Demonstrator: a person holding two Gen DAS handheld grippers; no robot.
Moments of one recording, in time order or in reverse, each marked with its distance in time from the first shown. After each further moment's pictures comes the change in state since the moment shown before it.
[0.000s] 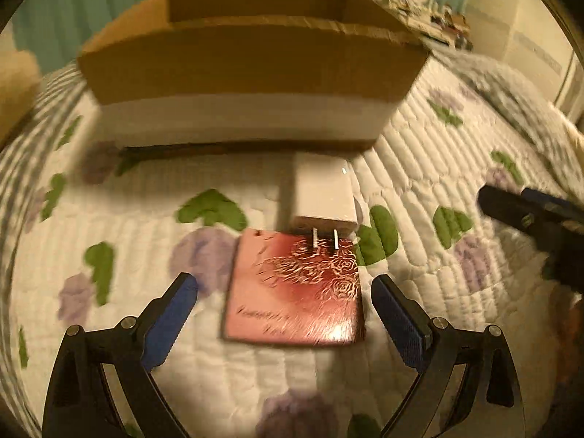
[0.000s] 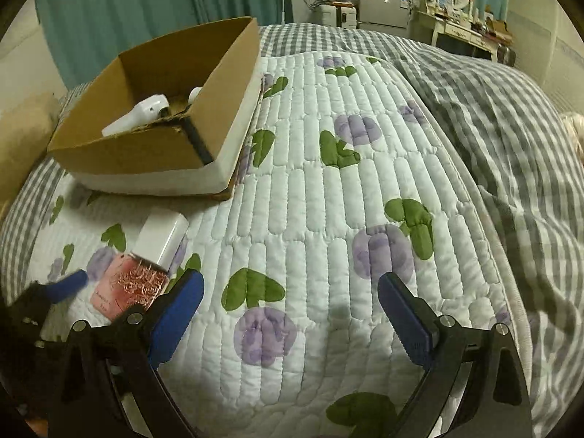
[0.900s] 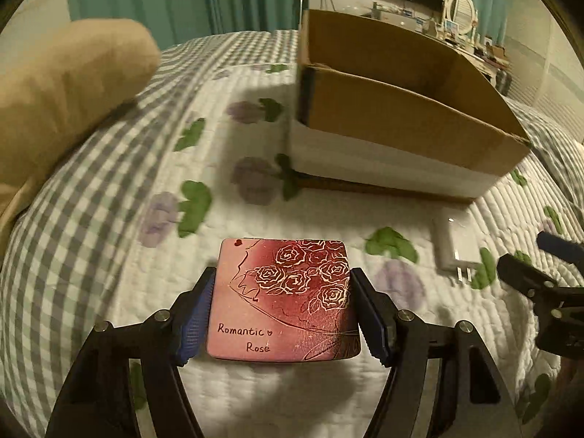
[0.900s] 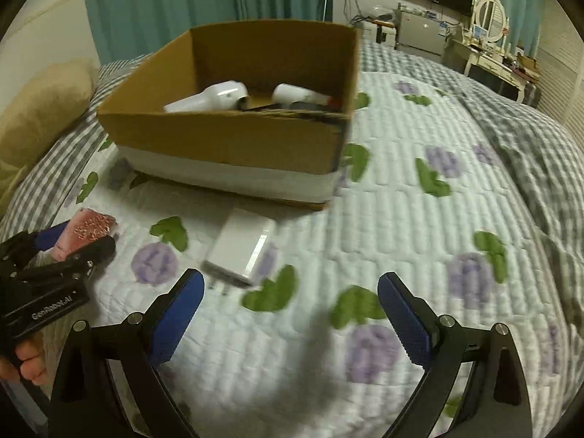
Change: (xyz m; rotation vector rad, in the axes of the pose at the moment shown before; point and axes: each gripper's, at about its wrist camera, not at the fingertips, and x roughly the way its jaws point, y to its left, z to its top) left arm -0.035 0.114 0.001 -0.127 -0.095 0.125; right arm 0.013 0.089 -0.002 -0.142 -0.032 0.035
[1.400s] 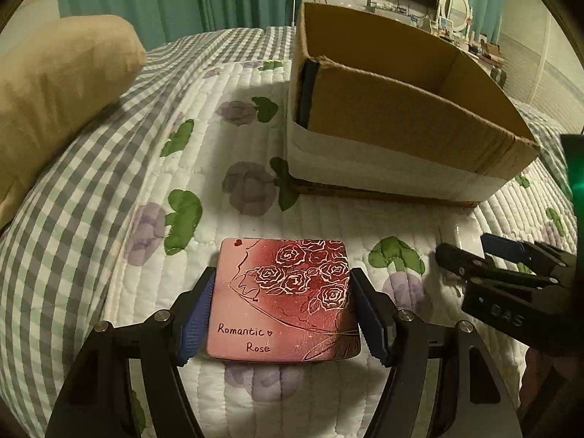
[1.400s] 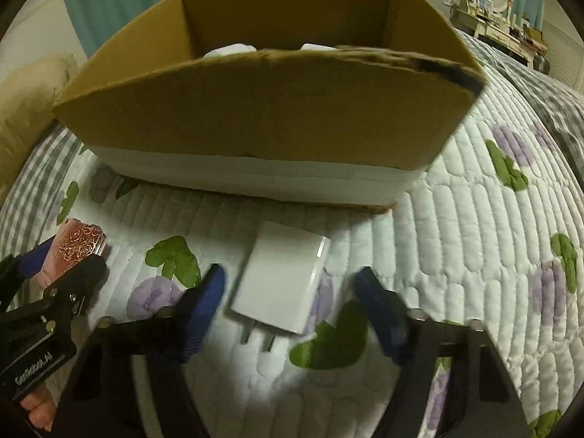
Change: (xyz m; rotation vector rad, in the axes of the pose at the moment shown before) left arm 0.015 0.000 0.010 0.024 0.011 -0.028; right arm 0.066 0.027 0.018 0.055 0.089 0.021
